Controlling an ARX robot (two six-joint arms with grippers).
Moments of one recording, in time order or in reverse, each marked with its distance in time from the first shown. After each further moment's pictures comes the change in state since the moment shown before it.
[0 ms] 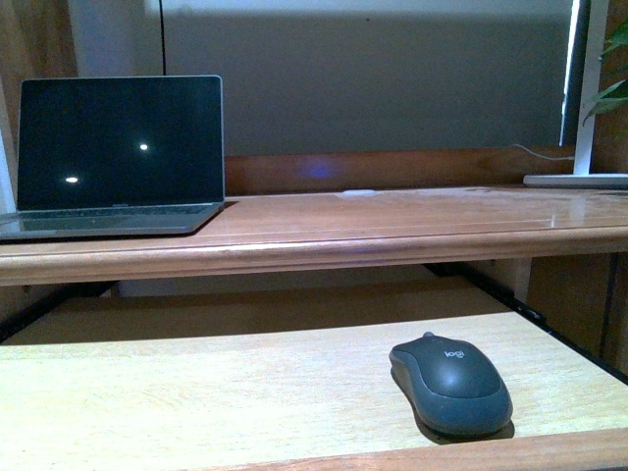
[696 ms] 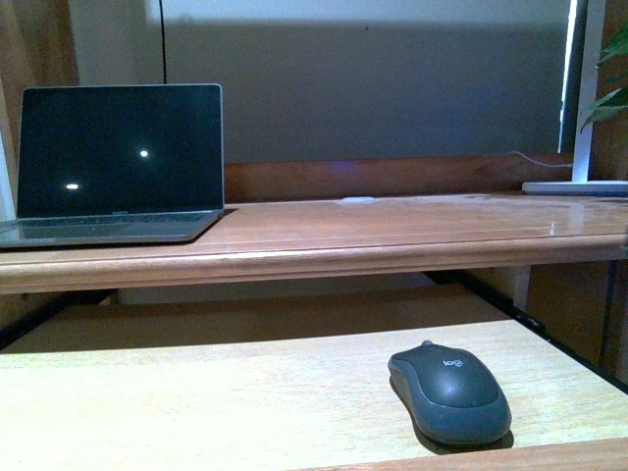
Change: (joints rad) left arm 0.348 -0.174 -0.175 0.002 0.336 0.011; right arm 0.675 0.733 0.381 0.362 0.385 0.078
